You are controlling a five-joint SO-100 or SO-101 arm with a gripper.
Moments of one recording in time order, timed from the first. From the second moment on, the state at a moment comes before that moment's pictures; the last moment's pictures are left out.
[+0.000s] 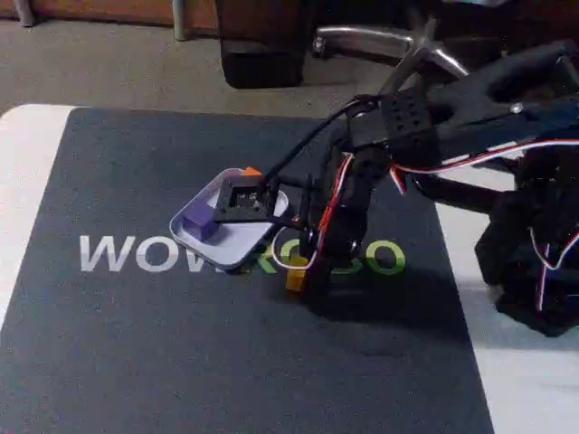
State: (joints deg) arm 12.0 89.2 121.1 50.8 -88.5
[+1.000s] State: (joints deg) arm 12.2 86.9 110.5 46.3 -76.7
